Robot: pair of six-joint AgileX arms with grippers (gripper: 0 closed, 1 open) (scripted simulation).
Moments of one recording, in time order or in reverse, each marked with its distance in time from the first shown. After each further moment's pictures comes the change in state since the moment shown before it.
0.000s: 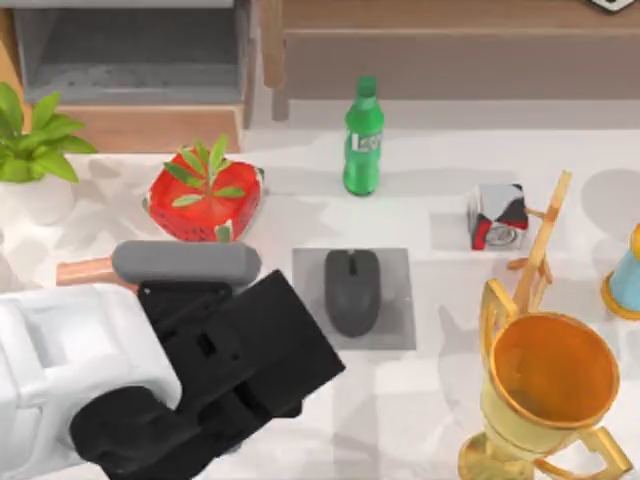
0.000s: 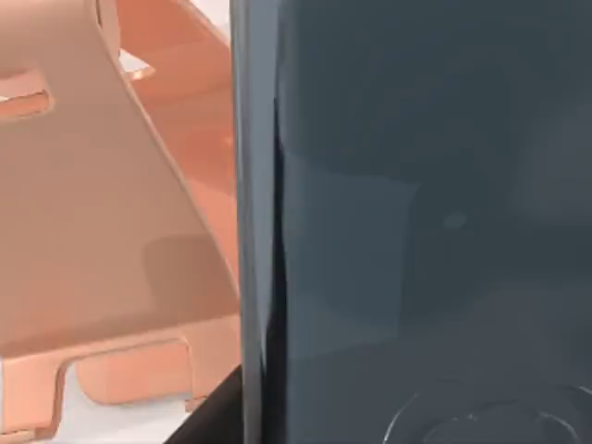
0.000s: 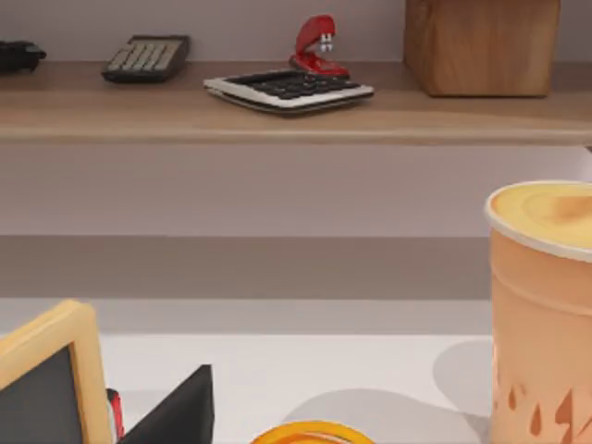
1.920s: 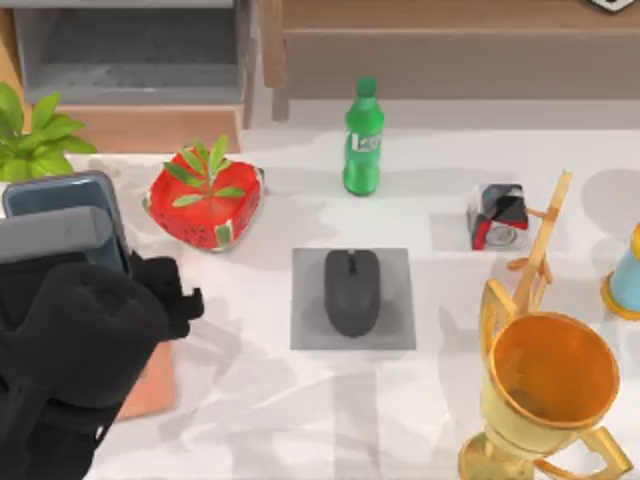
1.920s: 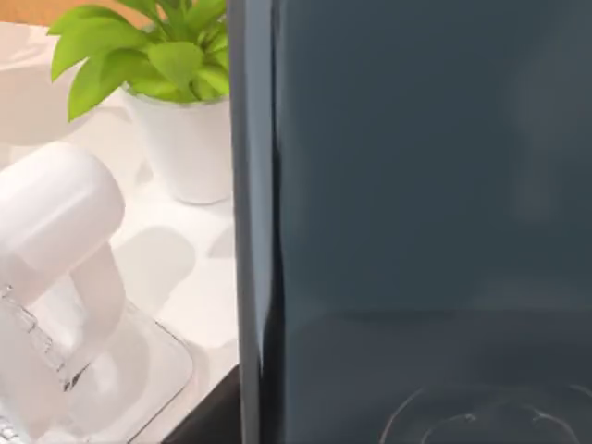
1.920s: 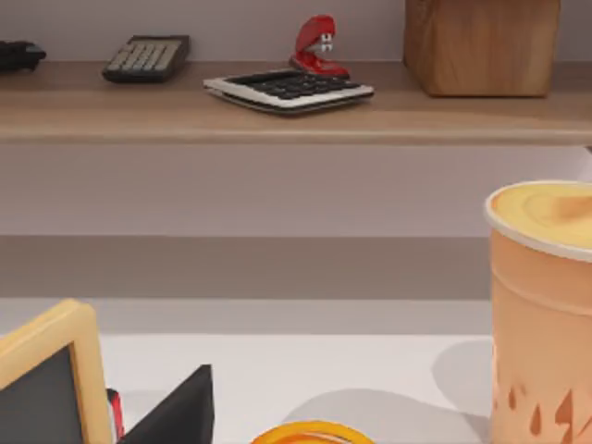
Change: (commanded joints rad) left arm 0.228 -0.357 -0.341 0.494 -0.244 0.322; right arm 0.000 0.000 0.000 0.000 0.000 0.000
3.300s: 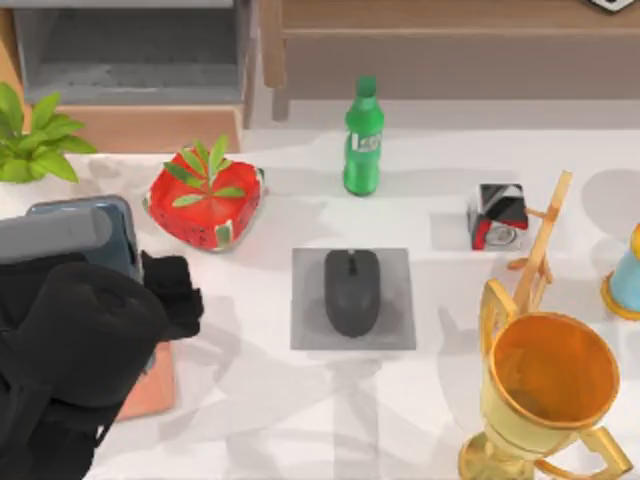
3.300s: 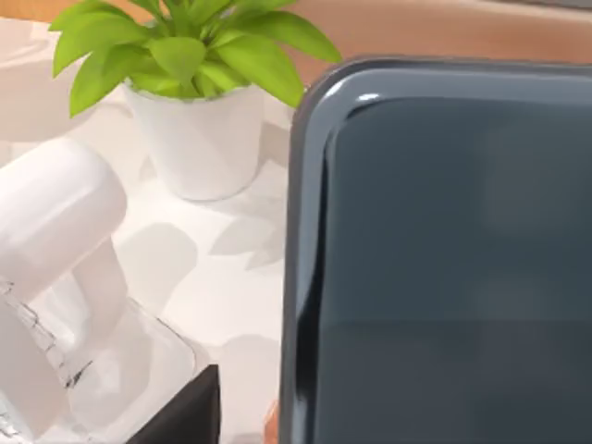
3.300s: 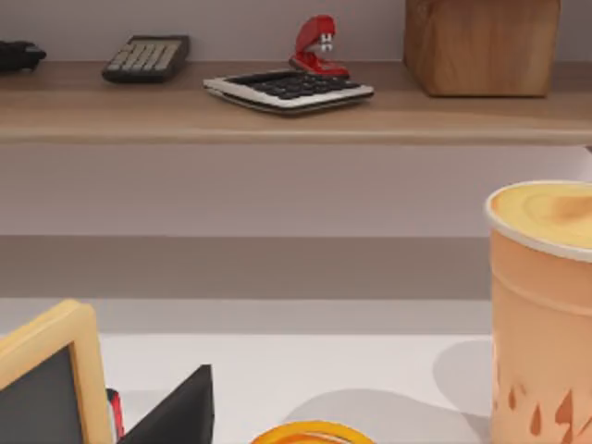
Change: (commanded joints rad) left arm 0.000 0.000 0.000 0.000 0.000 0.000; right arm 0.000 0.000 0.000 0.000 0.000 0.000
